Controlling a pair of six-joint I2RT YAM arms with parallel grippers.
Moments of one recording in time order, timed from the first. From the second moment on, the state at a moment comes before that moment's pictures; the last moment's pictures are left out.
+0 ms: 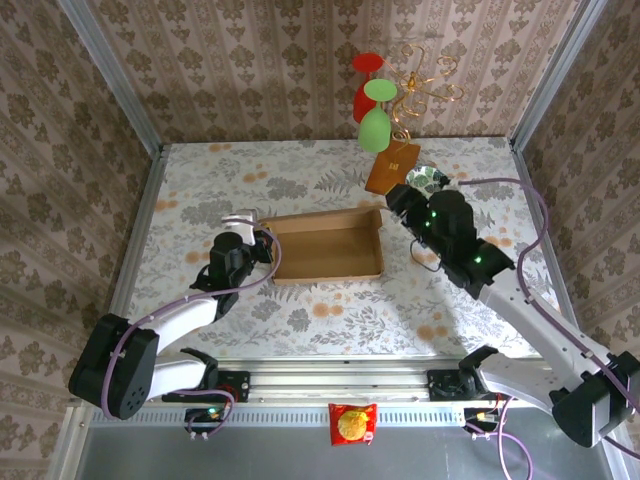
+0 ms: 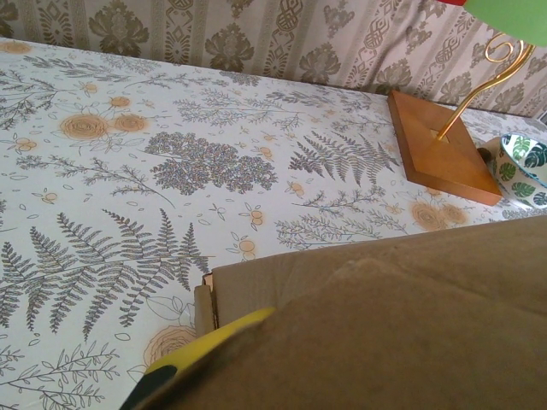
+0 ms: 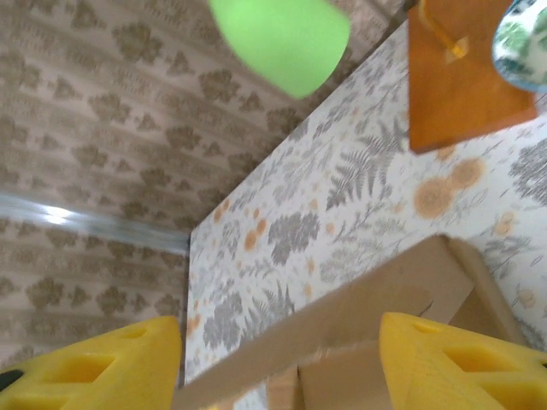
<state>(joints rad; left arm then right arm) -0.47 1.21 0.39 0.51 -0.04 -0.32 0.44 1.06 0.93 -0.23 0.14 1.08</state>
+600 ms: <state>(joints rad) -0.47 1.21 0.39 0.51 -0.04 -0.32 0.33 1.49 1.02 -0.21 -0.16 1.43</state>
